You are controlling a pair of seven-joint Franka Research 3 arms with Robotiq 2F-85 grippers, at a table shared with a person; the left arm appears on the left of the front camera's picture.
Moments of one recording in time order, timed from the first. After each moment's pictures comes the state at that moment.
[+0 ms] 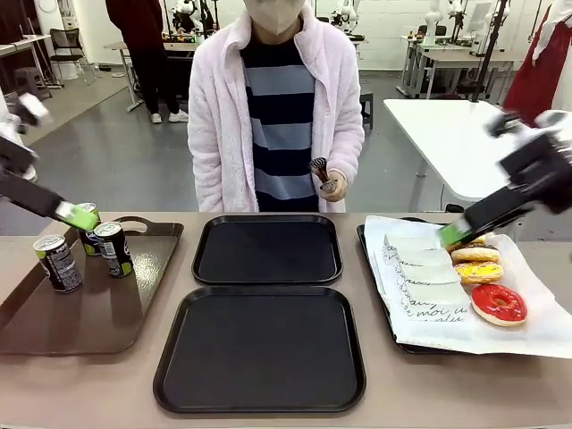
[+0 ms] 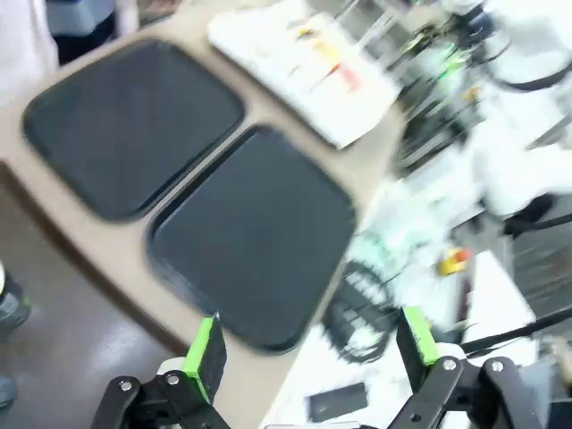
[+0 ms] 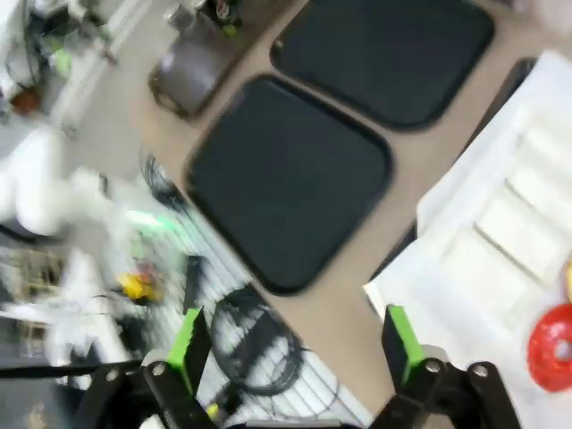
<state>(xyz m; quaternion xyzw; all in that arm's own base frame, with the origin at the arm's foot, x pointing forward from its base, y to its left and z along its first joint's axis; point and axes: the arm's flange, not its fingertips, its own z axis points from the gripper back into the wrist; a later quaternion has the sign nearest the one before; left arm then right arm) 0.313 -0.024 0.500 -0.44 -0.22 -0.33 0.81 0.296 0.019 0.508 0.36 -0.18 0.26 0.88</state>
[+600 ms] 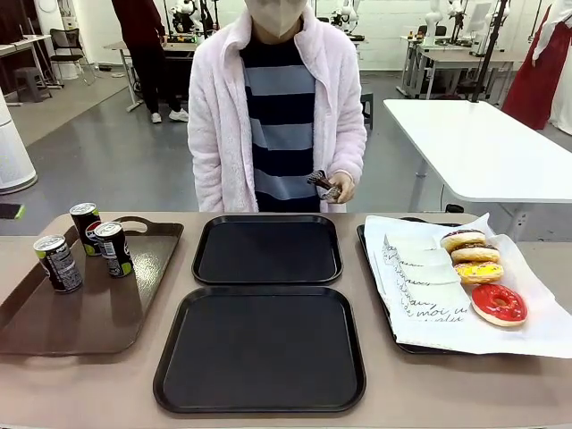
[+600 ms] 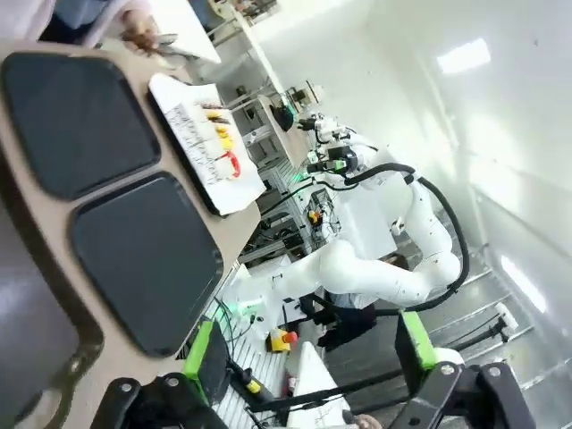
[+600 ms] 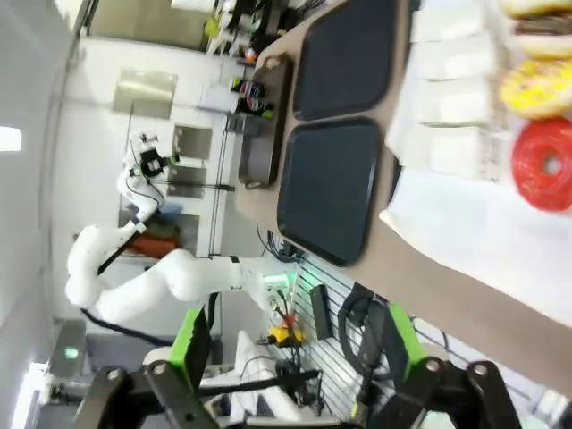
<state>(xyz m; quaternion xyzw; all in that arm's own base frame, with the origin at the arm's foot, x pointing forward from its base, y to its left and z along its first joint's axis) 0.322 0.104 0.459 -0.66 -0.15 -0.13 0.72 0.255 -0.173 0.474 0.52 -0.12 0.00 0.84</state>
